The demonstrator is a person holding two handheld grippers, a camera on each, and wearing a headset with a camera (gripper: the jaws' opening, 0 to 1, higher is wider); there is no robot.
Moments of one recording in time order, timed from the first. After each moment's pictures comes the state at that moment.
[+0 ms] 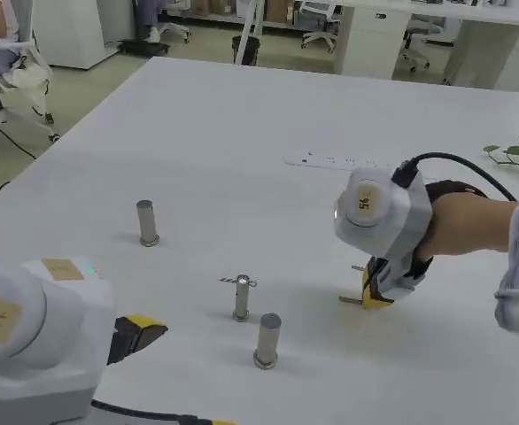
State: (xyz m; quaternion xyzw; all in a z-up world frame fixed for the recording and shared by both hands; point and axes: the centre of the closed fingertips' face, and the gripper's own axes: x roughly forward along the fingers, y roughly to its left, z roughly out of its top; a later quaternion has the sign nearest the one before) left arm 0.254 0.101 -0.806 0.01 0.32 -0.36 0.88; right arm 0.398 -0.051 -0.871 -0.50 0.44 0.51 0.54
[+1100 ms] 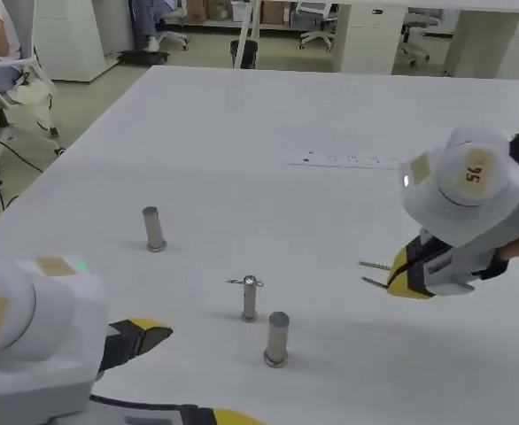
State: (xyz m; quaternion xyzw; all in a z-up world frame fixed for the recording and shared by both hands) left arm 0.251 0.104 -0.797 0.00 0.32 -0.36 0.88; right arm 0.352 -0.053 -0.805 -0.44 0.35 0.52 0.65
